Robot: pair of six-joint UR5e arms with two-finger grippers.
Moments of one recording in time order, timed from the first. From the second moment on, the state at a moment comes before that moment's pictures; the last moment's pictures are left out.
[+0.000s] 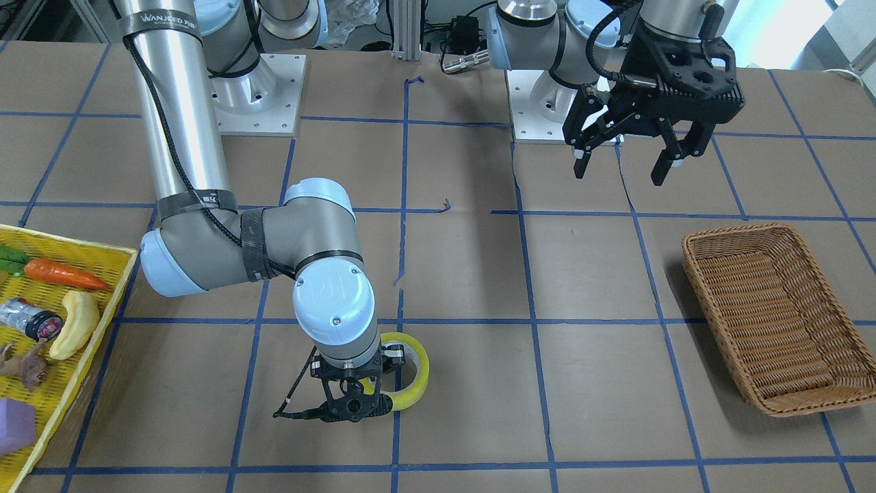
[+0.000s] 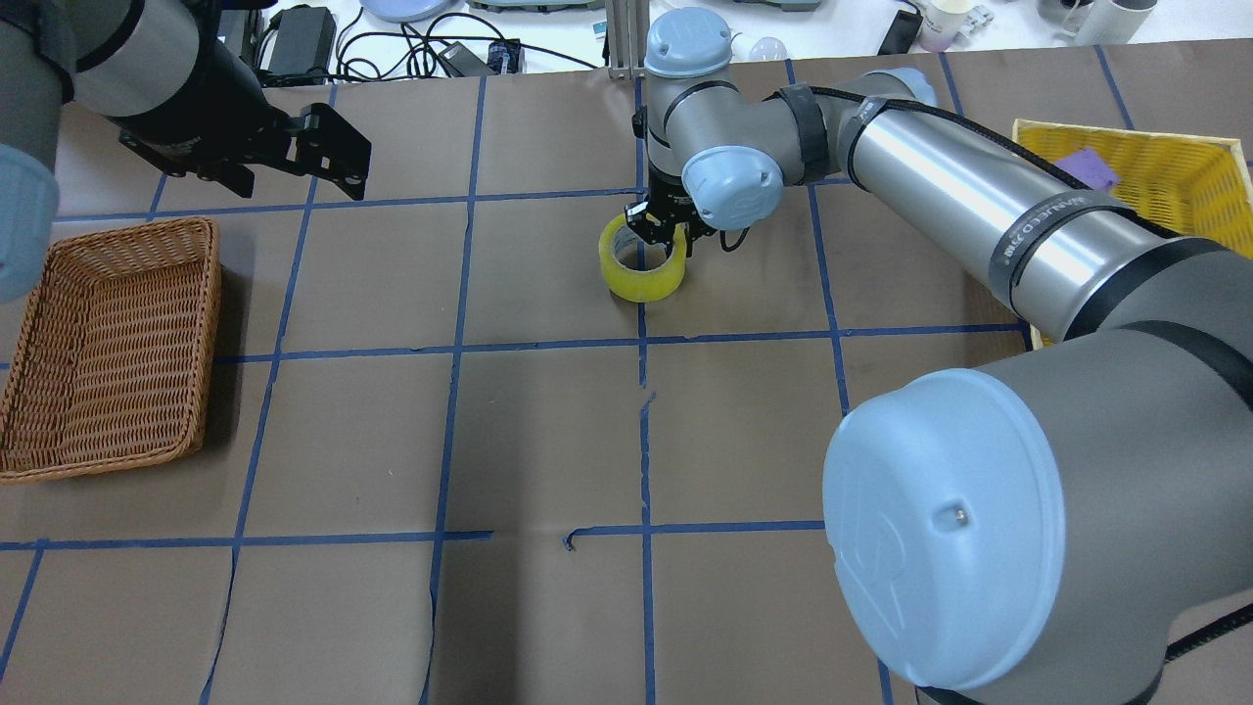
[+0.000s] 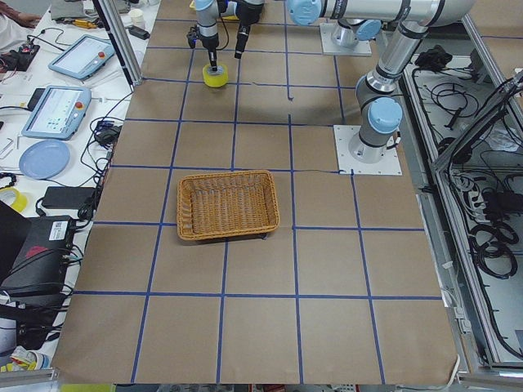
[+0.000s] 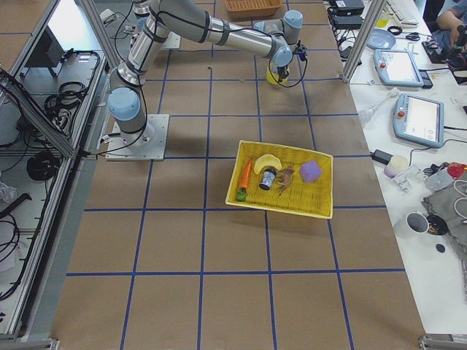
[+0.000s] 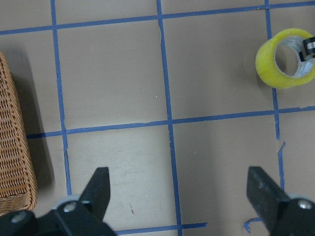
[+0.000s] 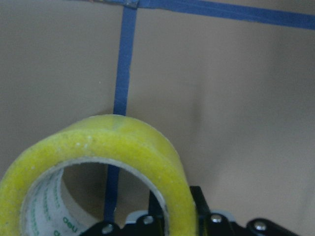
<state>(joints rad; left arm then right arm) -1.54 -1.47 -1.64 -1.35 1.54 0.11 1.83 -0.87 1.33 -2.01 -1.55 0.14</state>
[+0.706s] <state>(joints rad) -1.53 -1.50 -1.60 -1.36 1.54 0.11 1.81 -1.02 1.31 -1.94 -1.62 0.14</state>
